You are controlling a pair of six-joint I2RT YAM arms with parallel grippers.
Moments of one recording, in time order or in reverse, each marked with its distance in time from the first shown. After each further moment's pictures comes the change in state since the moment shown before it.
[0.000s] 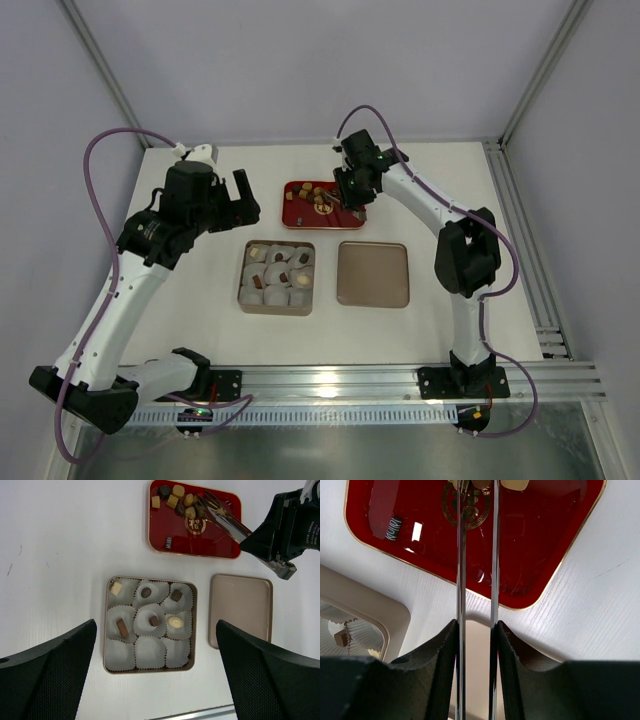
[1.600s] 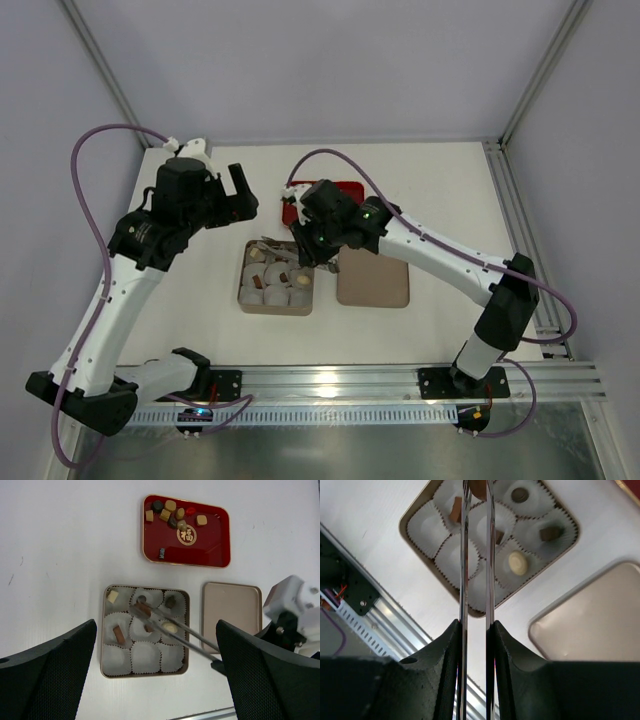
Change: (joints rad) left arm 0.000 -0.009 0.049 -0.003 -0.001 0.002; right arm 0.390 -0.385 -0.256 0.012 -0.047 0.091
